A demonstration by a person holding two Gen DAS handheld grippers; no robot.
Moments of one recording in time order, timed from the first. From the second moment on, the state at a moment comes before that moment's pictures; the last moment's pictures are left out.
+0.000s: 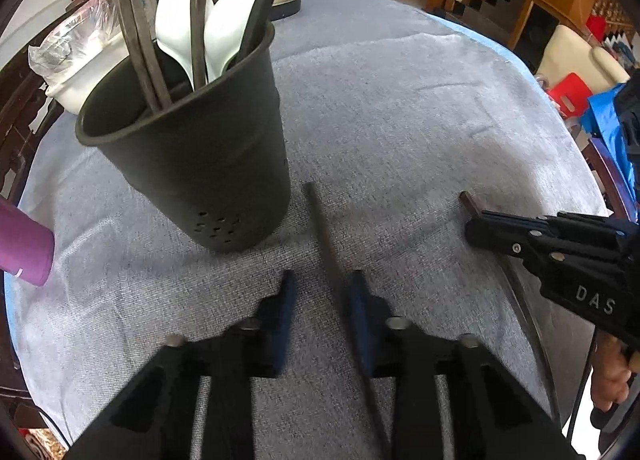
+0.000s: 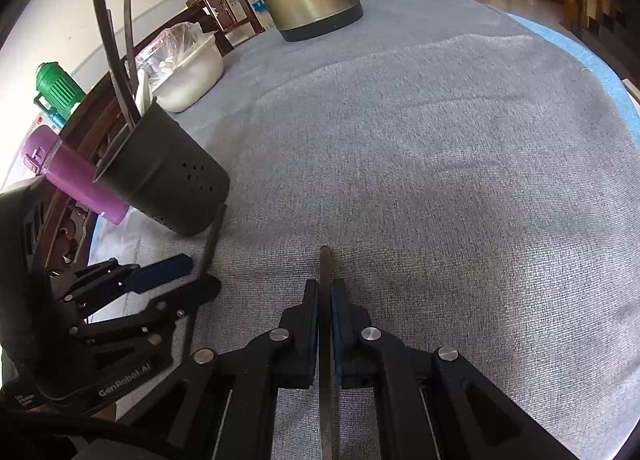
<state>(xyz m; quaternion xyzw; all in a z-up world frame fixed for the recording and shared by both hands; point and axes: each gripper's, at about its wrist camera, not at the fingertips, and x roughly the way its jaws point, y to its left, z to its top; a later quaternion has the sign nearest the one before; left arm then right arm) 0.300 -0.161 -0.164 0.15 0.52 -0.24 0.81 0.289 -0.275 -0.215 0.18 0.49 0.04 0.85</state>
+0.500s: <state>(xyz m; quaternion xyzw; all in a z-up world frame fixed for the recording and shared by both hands) 0.274 -0.088 -0.167 0.08 0.56 -0.26 0.78 0.289 -0.275 -0.215 0.18 0.49 0.04 0.85</state>
